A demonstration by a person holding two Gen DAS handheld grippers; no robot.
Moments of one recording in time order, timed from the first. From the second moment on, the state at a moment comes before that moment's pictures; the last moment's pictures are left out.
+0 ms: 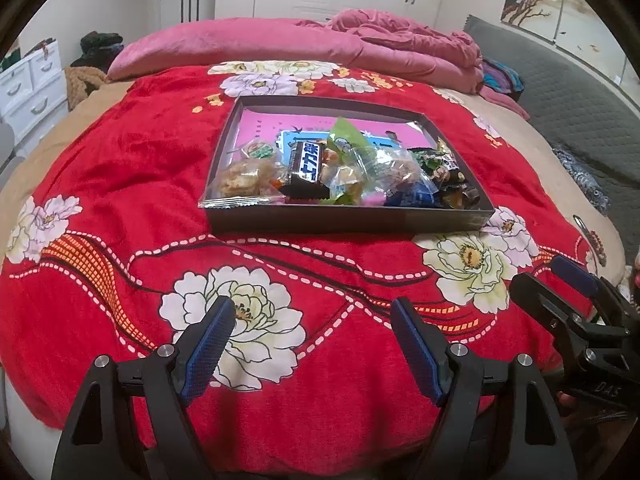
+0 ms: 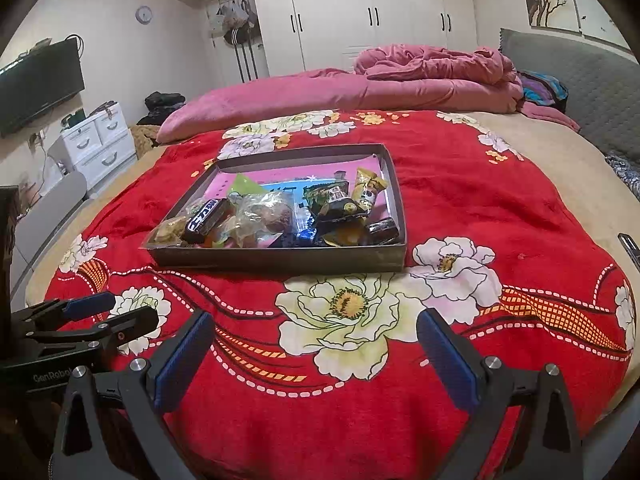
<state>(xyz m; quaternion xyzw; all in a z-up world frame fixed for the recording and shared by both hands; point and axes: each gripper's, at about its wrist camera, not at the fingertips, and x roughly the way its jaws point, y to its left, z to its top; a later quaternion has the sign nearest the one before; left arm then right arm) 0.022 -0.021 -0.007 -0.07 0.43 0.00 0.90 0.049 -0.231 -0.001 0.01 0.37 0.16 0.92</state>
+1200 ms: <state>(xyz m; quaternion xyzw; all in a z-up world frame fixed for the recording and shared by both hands) 0.023 -0.015 0.004 -0.06 0.40 0.01 0.91 0.052 -0.233 -0.001 0.02 0.37 0.16 0.92</state>
